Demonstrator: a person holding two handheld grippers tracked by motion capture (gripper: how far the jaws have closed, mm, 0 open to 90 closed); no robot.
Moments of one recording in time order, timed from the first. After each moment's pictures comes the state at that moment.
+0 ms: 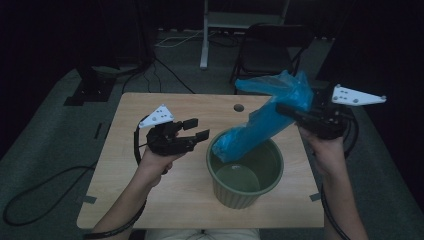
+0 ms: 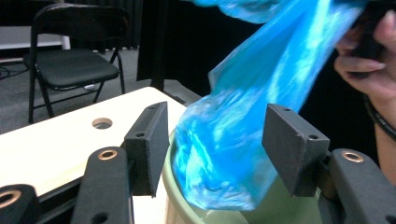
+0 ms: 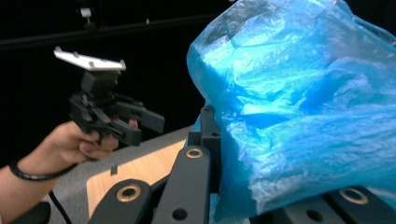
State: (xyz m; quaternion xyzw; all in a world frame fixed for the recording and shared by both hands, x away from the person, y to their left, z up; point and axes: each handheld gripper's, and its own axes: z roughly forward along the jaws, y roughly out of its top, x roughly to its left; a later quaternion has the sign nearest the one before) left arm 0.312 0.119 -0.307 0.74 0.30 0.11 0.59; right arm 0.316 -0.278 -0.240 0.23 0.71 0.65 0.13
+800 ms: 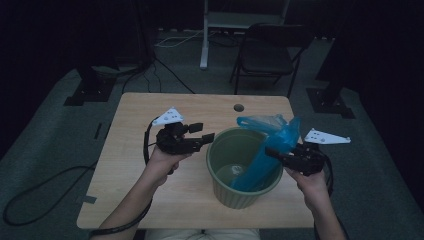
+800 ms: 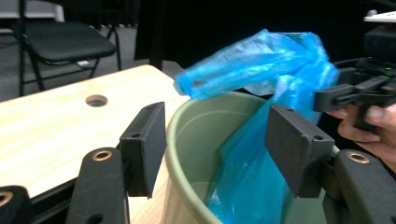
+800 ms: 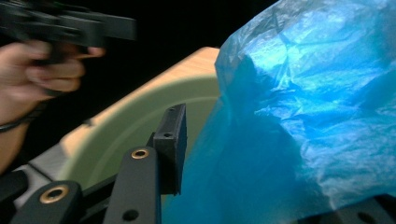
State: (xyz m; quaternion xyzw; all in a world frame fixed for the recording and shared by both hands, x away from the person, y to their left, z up) left arm 0.333 0.103 -0.333 0.76 0.32 0.07 0.57; right arm 0.296 -0.274 -0.355 0.37 0.74 0.56 0.10
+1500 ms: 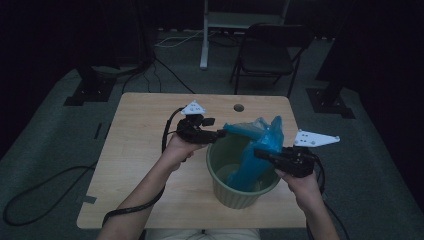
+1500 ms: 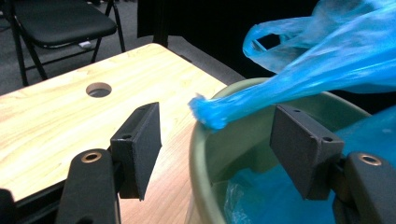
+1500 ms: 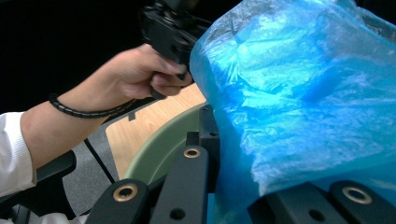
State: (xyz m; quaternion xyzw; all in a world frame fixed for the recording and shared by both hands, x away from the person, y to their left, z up) left arm 0.383 0.065 -0.355 0.80 0.31 0.08 0.51; right arm 0.286 -0.243 -0.341 0.27 0.76 0.59 0.06
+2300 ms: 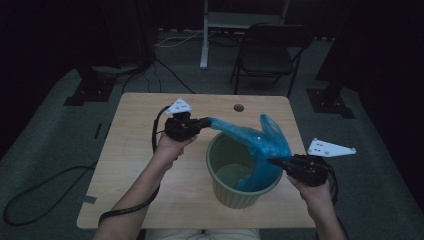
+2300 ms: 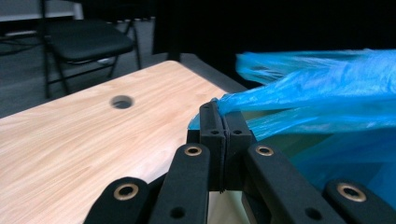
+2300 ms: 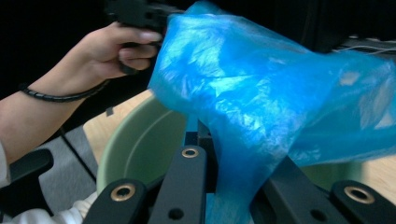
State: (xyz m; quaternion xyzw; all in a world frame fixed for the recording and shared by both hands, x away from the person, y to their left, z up) left arm 0.375 0.100 -0.343 0.77 0.33 0.11 0.54; right arm 0.264 -0.279 -0.352 0.32 0.75 0.58 0.10
